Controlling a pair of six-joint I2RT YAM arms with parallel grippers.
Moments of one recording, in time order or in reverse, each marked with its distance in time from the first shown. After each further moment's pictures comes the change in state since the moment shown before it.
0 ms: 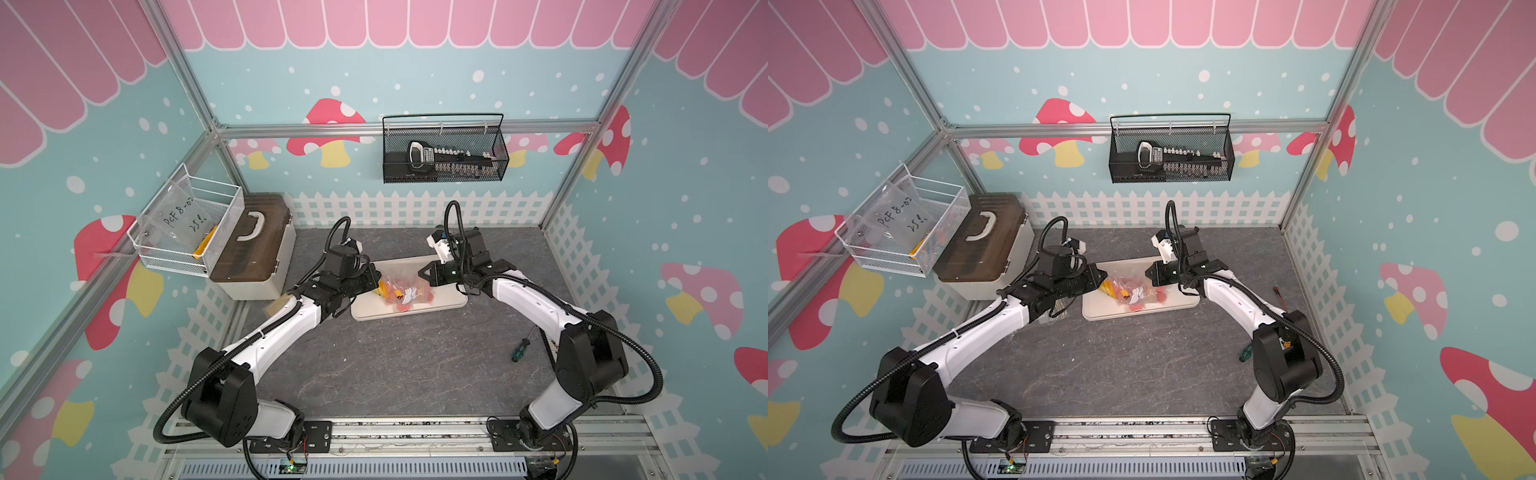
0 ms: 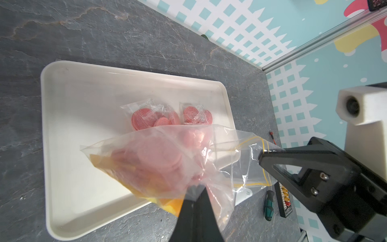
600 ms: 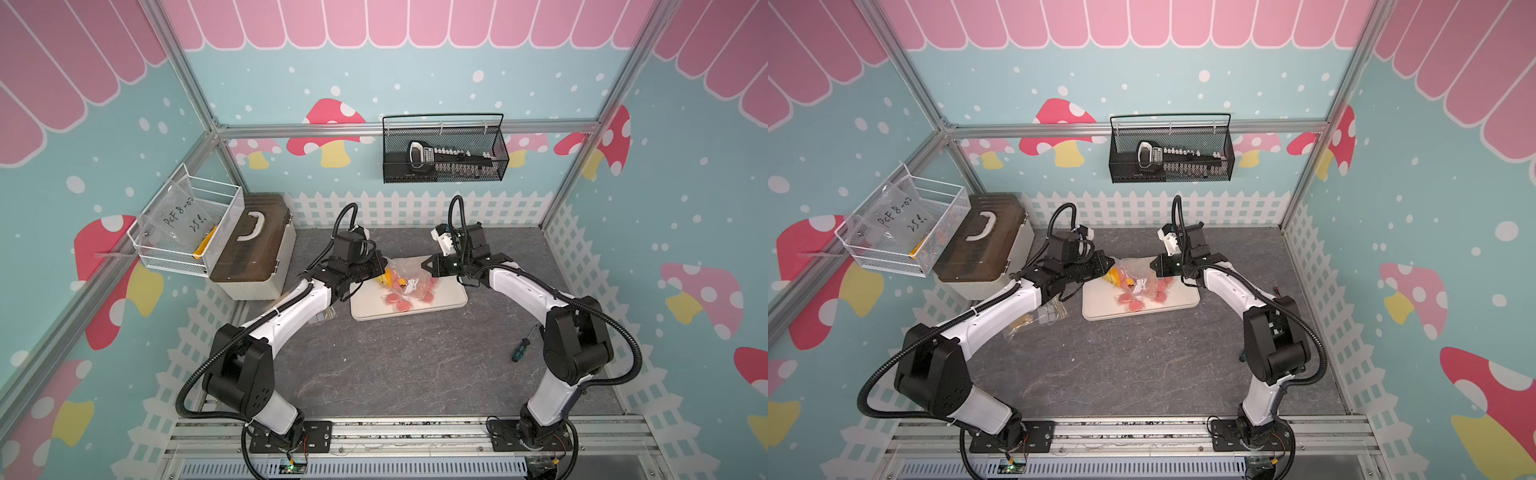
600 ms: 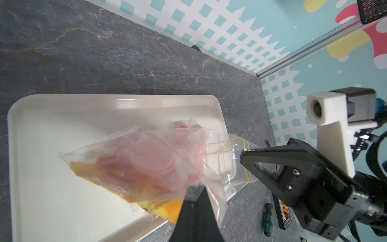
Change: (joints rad) left arm 0.014 0.144 0.156 0.023 0.034 0.024; right arm -0.065 0.096 0.044 0.057 -0.027 0.002
